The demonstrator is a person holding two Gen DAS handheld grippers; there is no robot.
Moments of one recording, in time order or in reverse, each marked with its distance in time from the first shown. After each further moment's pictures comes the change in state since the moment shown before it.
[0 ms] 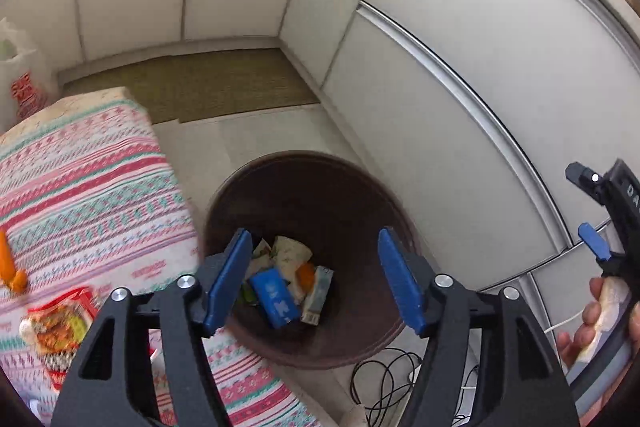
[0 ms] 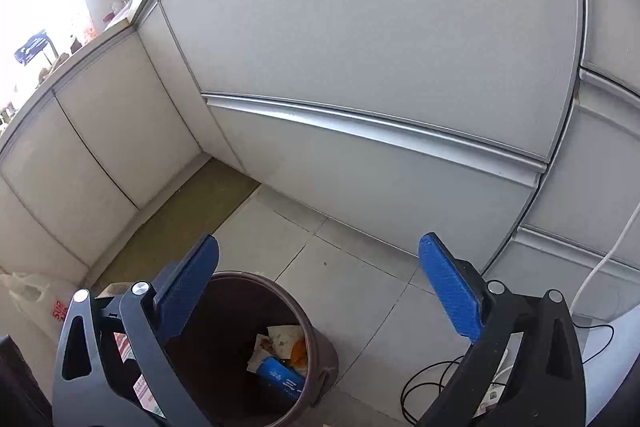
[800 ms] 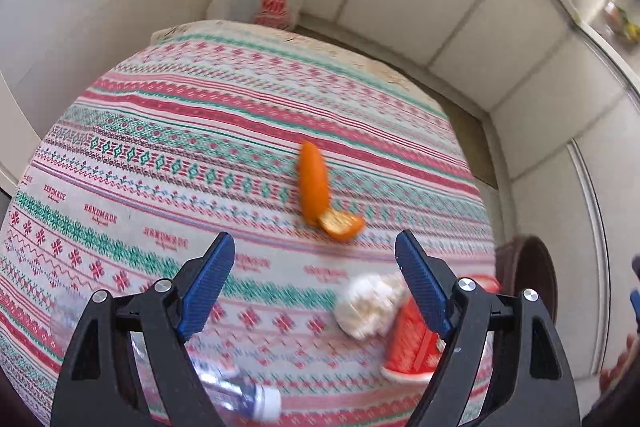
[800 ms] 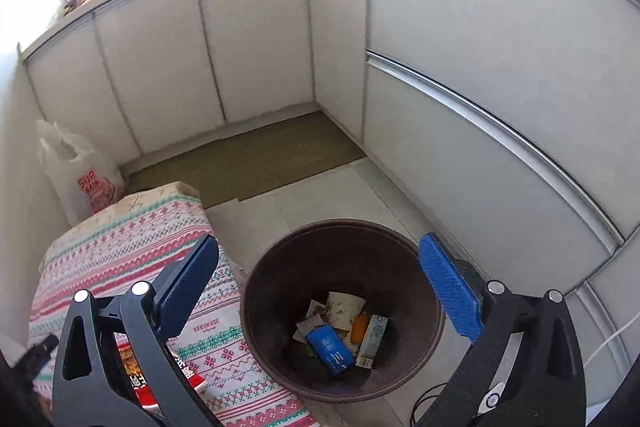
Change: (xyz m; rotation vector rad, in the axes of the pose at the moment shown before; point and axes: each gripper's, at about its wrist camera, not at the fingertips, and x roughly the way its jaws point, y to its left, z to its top) left arm -0.119 0.319 -0.079 -0.576 -0.088 0.367; right arm -0.036 0.195 -0.088 -0.525 0.034 0.191
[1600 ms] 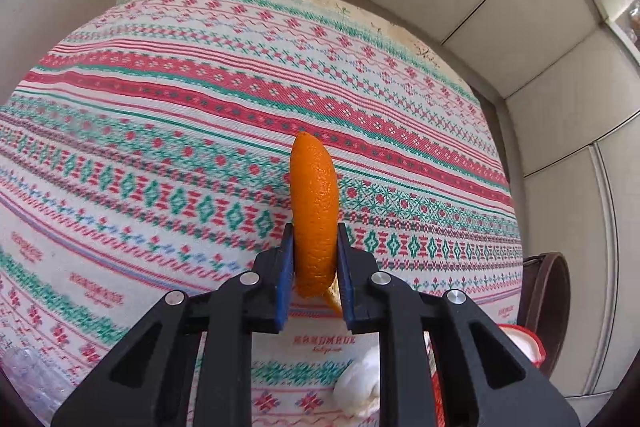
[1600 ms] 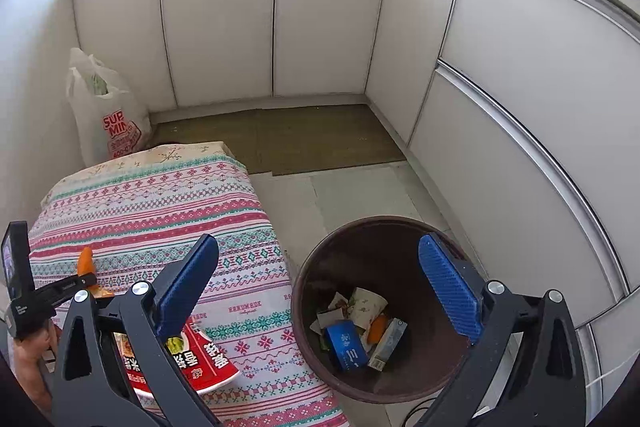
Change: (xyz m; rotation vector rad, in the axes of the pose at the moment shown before) left arm 0.070 0.004 0.009 -0.014 0.103 -0.016; right arm 0.010 0.073 -0.007 -0.154 0.059 0.089
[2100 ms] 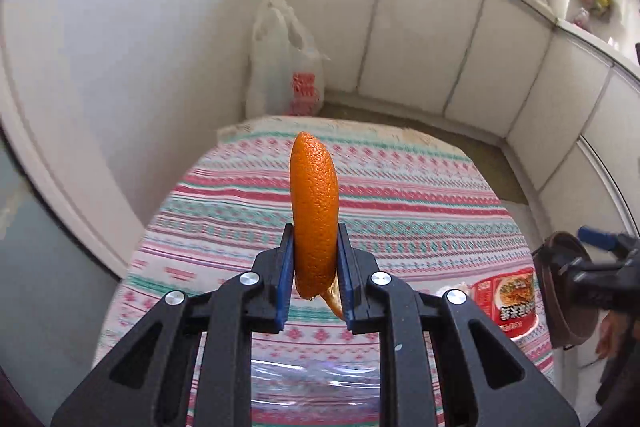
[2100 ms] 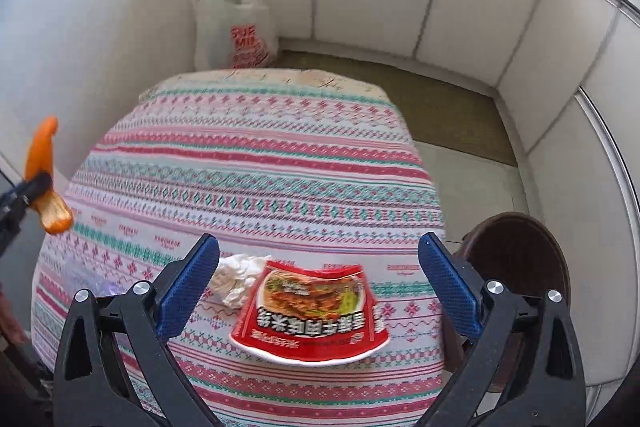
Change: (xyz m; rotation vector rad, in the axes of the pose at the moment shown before) left arm -0.192 0.054 -0.040 0.187 -0.383 0.144; right arm 0.013 0.163 -0.046 -0.374 0.210 0.294
